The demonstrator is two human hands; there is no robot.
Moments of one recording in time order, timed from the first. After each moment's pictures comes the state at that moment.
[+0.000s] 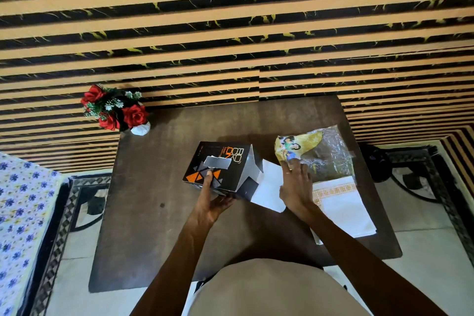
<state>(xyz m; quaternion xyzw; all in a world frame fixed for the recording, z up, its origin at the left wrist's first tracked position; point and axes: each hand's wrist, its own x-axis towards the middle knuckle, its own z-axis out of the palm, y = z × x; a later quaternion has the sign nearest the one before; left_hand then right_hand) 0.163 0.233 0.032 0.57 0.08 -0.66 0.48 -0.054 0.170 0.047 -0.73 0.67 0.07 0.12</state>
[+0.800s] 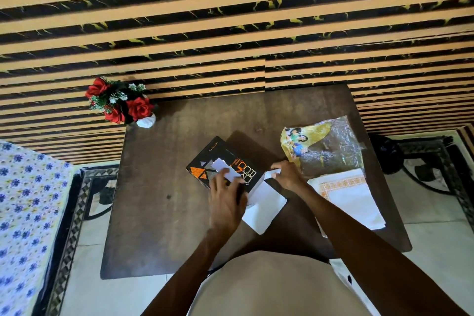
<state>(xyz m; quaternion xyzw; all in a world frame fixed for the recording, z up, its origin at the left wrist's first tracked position) 0.131 0.268 0.038 0.75 -0.62 -0.14 0.19 -0.041 0.140 0.011 -0.65 0.63 0.00 0.41</state>
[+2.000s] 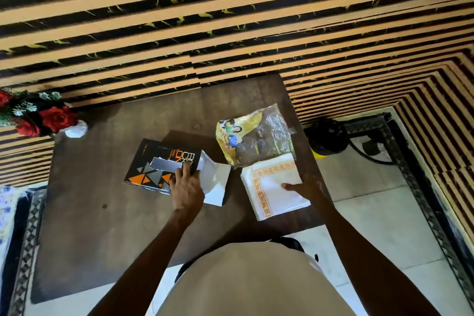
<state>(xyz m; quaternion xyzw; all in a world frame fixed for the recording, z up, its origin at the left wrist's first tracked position) 0.041 0.227 0.032 0.76 -0.64 -0.11 -0.04 -0.337 0.181 -0.118 -0.41 0.77 0.00 0.48</state>
